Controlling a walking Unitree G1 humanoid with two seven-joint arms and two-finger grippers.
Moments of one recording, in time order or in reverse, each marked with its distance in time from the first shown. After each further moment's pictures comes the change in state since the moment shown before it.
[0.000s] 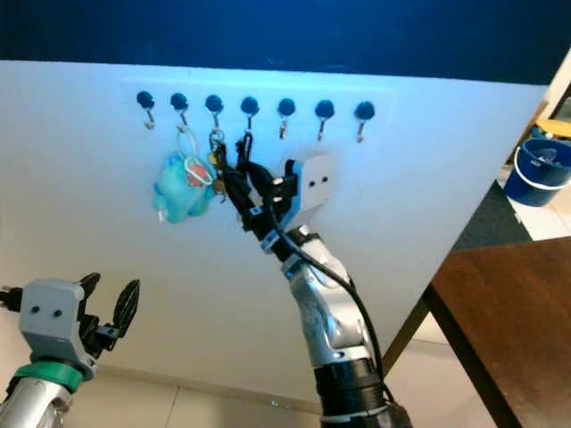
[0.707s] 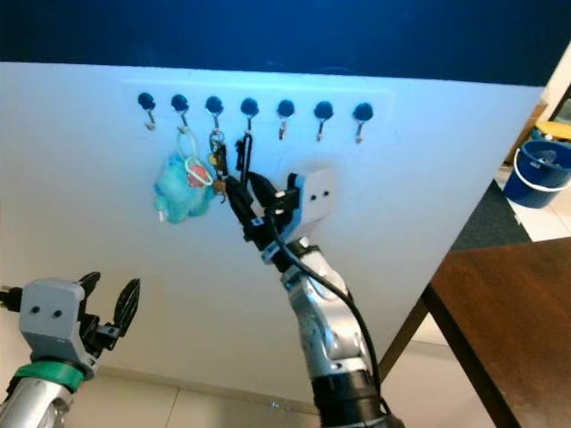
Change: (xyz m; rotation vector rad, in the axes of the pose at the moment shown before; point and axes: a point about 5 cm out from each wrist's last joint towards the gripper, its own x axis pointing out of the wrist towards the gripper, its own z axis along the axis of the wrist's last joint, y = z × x) left arm 0.000 -0.001 0.002 0.003 -0.015 0.003; right arm -0.001 0.003 -0.011 0.029 -0.006 -0.013
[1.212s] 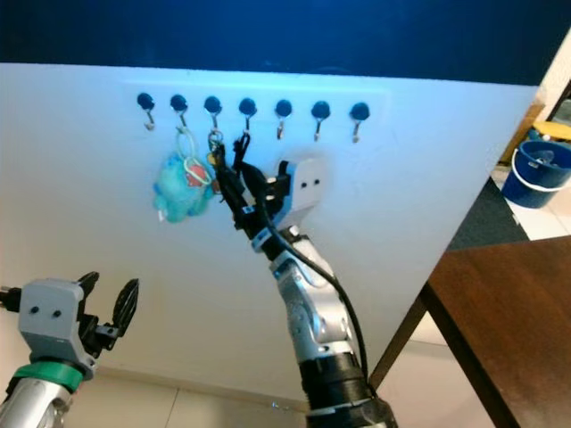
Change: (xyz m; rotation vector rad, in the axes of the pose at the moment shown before) left arm 0.000 0.001 -0.001 0.001 0.006 0.006; right arm 0.014 0.001 0.001 0.030 -0.017 -0.034
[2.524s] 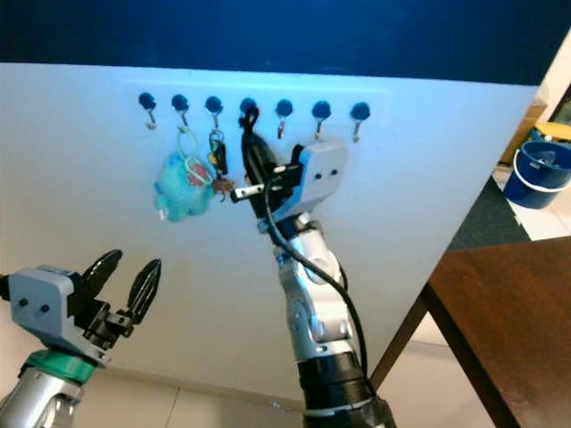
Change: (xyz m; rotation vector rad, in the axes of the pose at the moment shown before) left arm 0.000 -0.020 0.033 -0.152 -0.162 -0.160; right arm 0.002 0.015 0.039 -0.151 -0.242 -0.002
